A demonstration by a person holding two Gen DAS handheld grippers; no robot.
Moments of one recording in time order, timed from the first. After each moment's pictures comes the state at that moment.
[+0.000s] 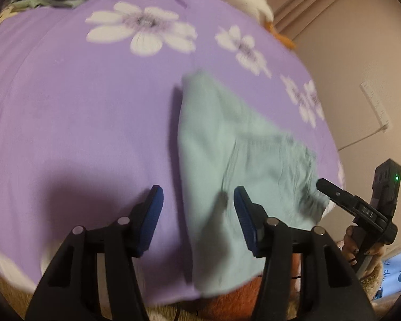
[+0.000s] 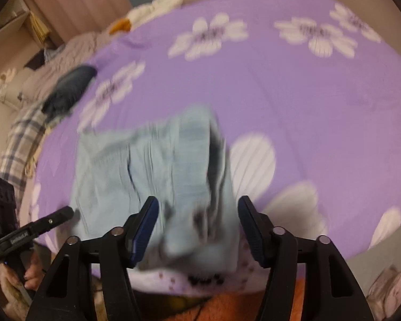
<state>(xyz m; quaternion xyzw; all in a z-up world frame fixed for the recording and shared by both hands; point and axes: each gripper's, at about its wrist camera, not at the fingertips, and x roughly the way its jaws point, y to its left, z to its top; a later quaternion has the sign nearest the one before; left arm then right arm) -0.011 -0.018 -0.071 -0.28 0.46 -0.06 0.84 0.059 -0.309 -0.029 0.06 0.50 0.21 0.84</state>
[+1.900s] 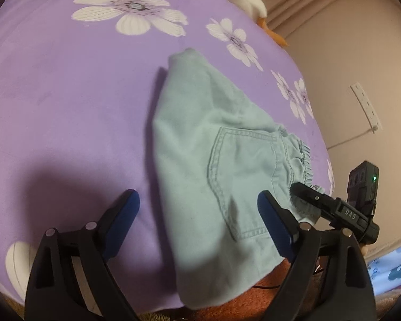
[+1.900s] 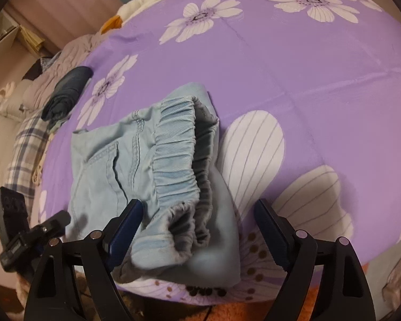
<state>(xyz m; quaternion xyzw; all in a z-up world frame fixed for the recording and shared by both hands) -0.012 -0.040 -0.092 -0.30 0.46 -0.09 0.83 0.063 -0.313 -0.070 0.12 0.54 0.21 0.81</state>
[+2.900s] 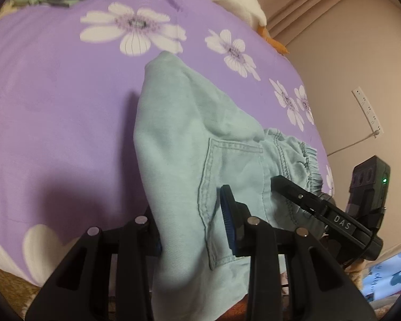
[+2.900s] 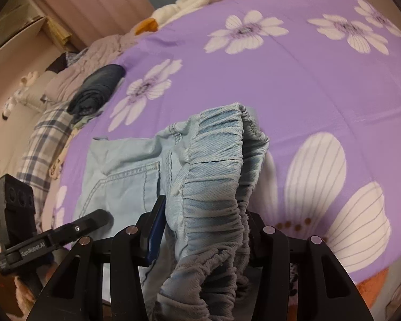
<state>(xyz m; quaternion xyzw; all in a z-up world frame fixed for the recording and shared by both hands) -0.028 -0.042 -0.049 -0.29 0.45 -0.06 0.84 0.042 -0.257 -0.036 0.11 0.49 0.26 0.82</state>
